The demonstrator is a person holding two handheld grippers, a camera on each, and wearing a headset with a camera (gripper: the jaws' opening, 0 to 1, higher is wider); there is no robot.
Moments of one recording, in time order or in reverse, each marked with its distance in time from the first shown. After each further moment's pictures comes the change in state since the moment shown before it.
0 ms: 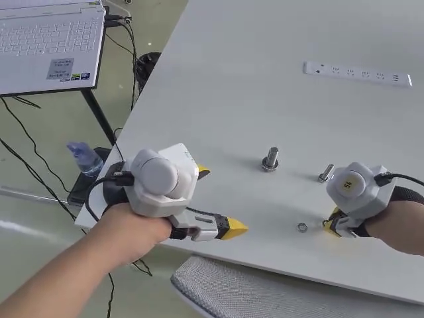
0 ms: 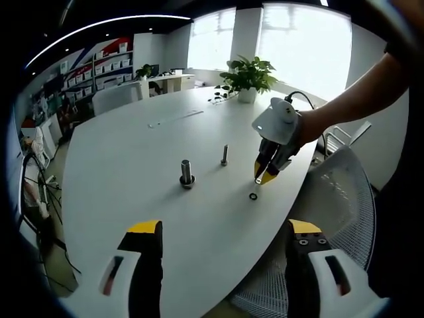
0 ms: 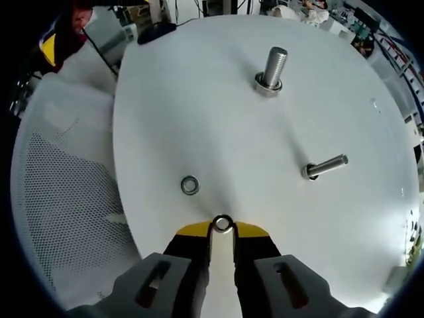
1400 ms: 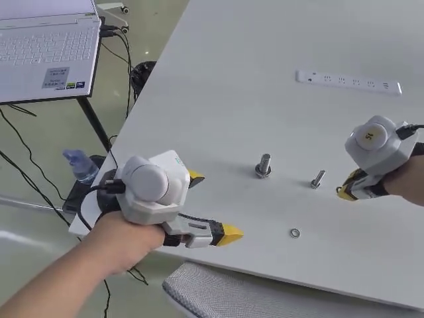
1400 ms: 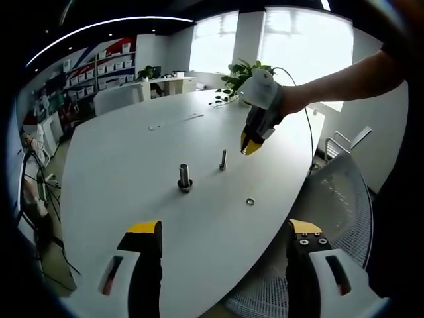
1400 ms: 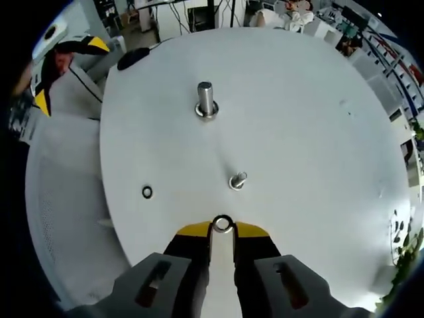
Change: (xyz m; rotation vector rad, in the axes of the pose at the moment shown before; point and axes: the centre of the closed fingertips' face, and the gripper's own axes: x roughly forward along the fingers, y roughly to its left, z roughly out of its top) left arm 0.000 -0.006 0.006 -0.021 -0.024 0.000; right arm -0.062 -0.065 0.022 0.035 -0.029 -0.054
